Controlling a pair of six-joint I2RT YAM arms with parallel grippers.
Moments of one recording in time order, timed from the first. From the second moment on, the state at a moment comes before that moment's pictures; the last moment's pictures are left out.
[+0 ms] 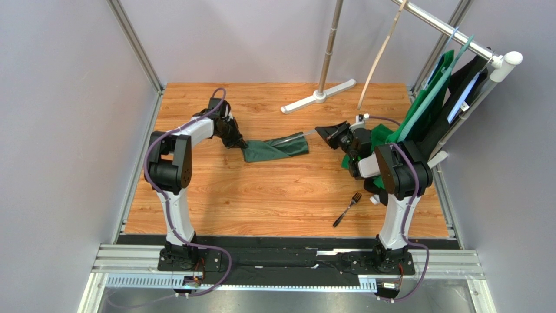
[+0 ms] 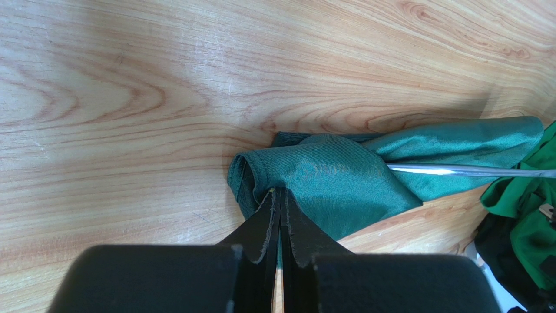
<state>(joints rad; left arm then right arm) -0.17 2.01 1.39 -0.44 0.33 -0.59 0.19 1.97 0.77 1.09 -0.32 1.20</state>
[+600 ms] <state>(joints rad) -0.17 2.02 1.39 -0.43 0.34 -0.59 0.30 2.06 0.77 1.19 -0.26 1.34</state>
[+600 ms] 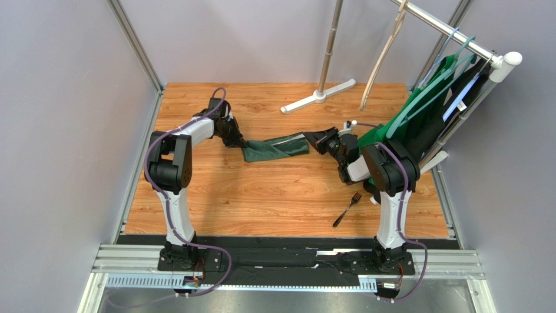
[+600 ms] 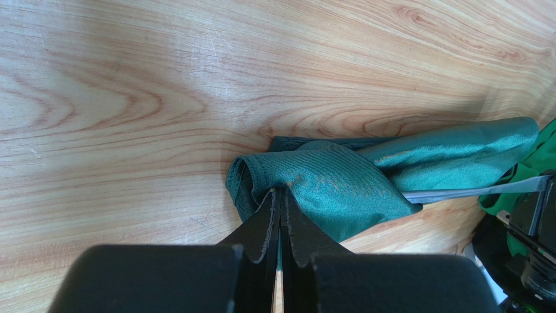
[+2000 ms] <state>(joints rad) -0.15 1.92 1.42 -0.51 0.27 -0.55 0.38 2.18 0.79 1.25 -0.16 1.43</state>
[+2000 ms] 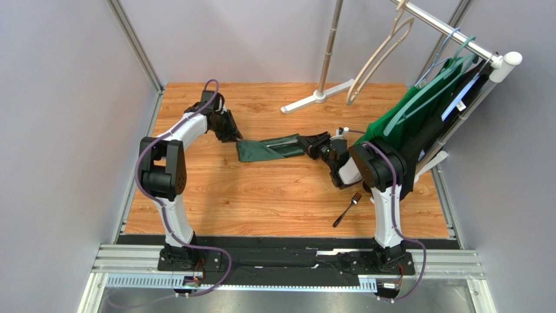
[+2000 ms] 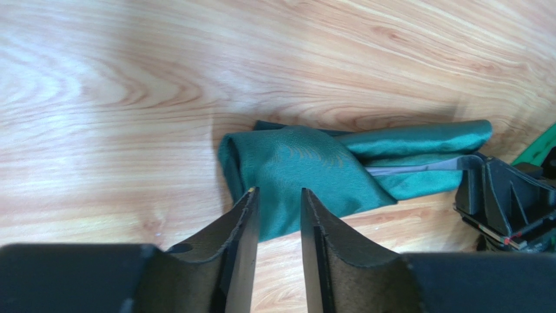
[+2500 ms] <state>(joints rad) -0.13 2.03 1.45 -0.59 0.24 -0.52 0.38 2.17 0.79 1.20 -0.17 1.42</state>
